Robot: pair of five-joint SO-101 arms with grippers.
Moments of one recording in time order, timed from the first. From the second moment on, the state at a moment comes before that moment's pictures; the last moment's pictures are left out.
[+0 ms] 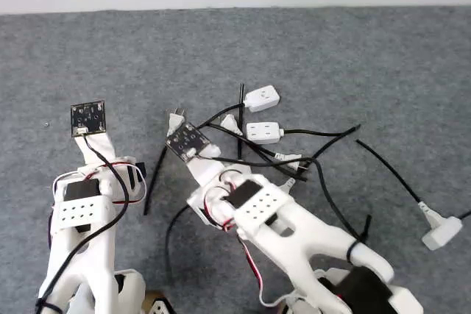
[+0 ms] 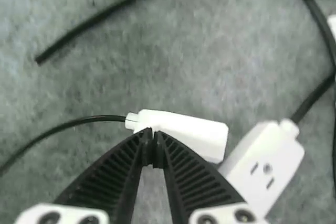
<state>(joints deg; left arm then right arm) -14.2 -34.5 63.9 46.2 9.2 -44.9 -13.4 47.8 36.3 1.5</state>
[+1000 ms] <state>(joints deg) -8.0 -33.8 59.3 46.2 7.8 -28.4 -29.8 50.2 46.0 -1.5</state>
